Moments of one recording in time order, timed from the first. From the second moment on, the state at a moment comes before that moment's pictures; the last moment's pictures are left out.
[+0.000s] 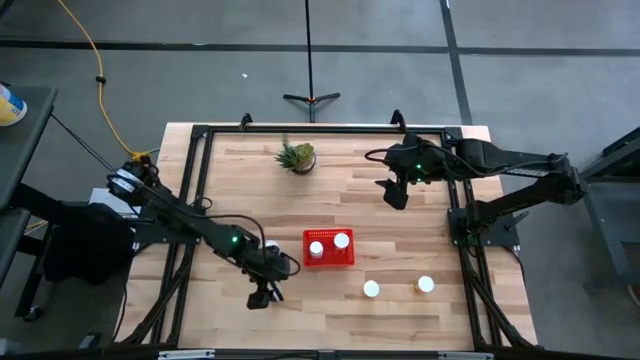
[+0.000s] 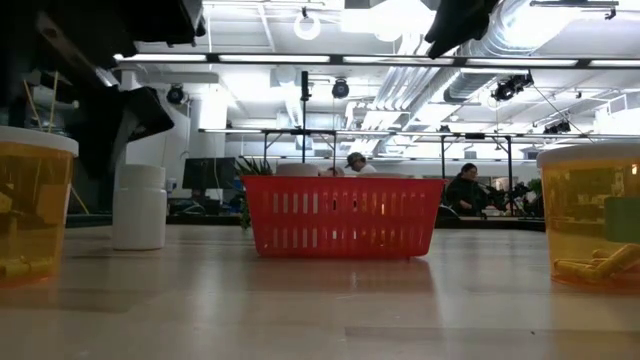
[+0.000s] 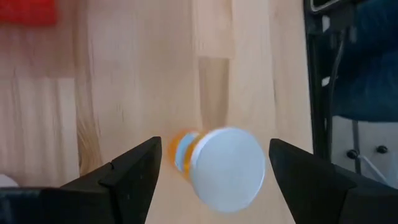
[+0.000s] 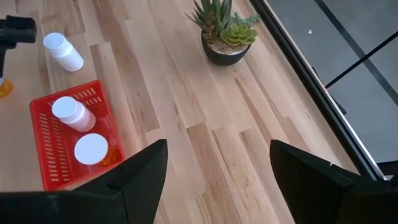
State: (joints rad) left arm -0.48 1.56 0.91 -0.35 0.17 -0.52; right arm -0.09 1.20 1.29 -0.92 0.23 0.20
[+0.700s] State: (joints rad) left arm -0.50 1.60 0.91 -0.35 0.17 -0.50; right arm -0.09 1.20 1.29 -0.95 0.23 0.18
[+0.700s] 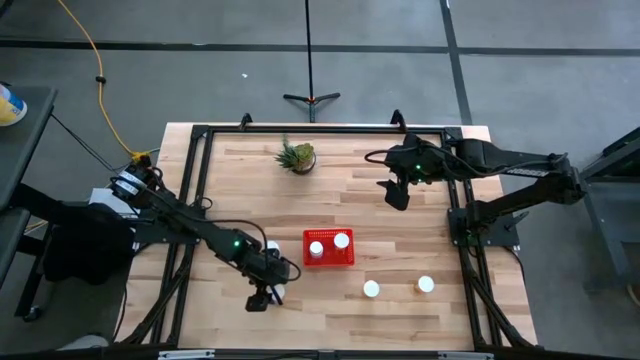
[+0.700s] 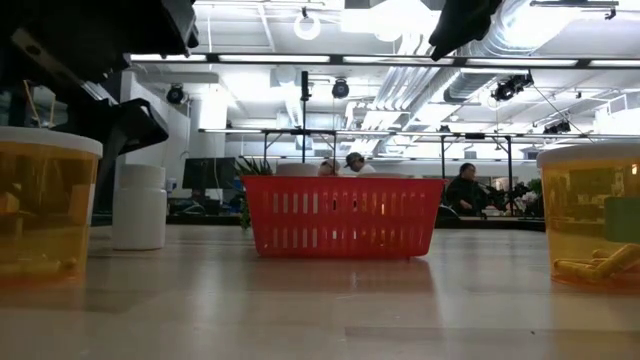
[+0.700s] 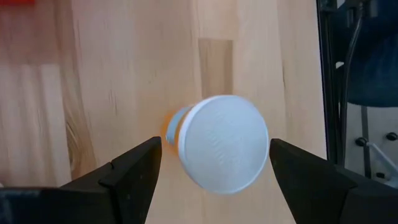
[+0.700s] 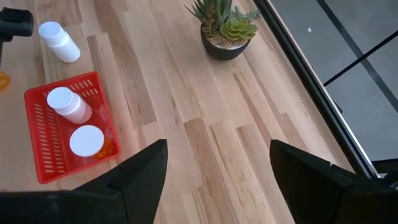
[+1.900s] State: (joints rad) left arm -0.50 1.67 0.91 -0.29 0.10 -0.47; right arm -0.09 1.20 1.29 -0.95 0.24 0.17
